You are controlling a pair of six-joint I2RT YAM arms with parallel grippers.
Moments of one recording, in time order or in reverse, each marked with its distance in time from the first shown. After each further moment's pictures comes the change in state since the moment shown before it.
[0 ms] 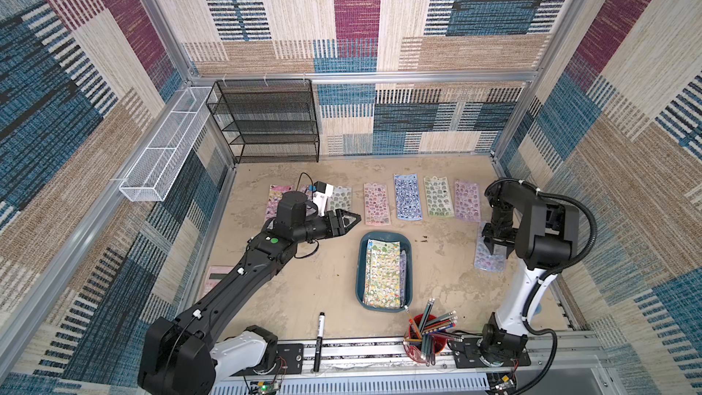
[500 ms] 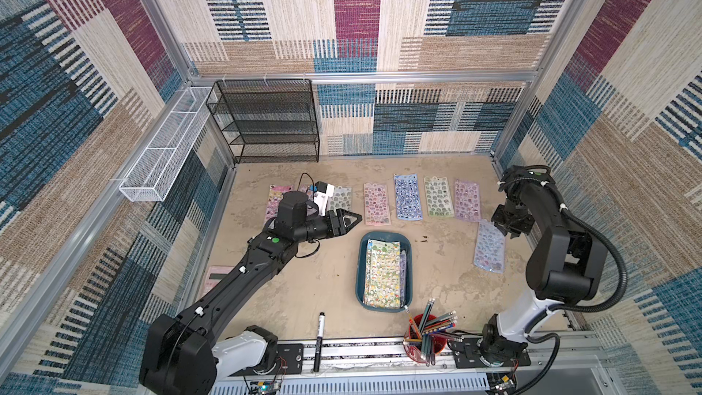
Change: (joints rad) left arm 0.000 0.021 -0.003 0.021 0.017 -0.017; right arm 0.008 -0.304 -0.085 0.140 -0.065 0.041
